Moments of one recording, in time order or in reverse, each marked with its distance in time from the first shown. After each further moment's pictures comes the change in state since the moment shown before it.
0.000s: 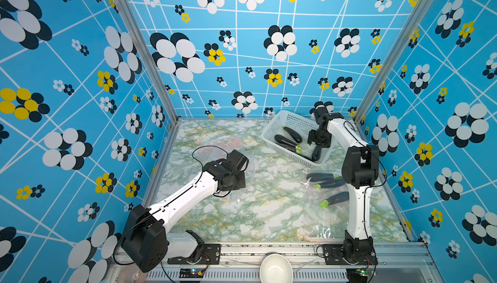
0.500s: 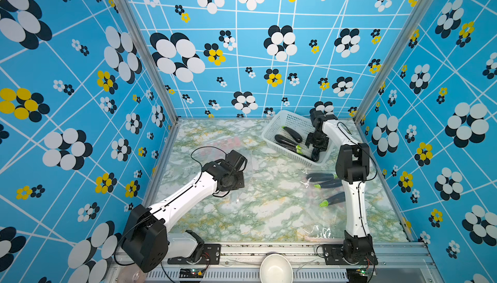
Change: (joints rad) left arm 0.026 0.001 -0.028 0.024 0.008 0.000; right arm 0.000 0.144 0.106 -0.048 0.003 0.110
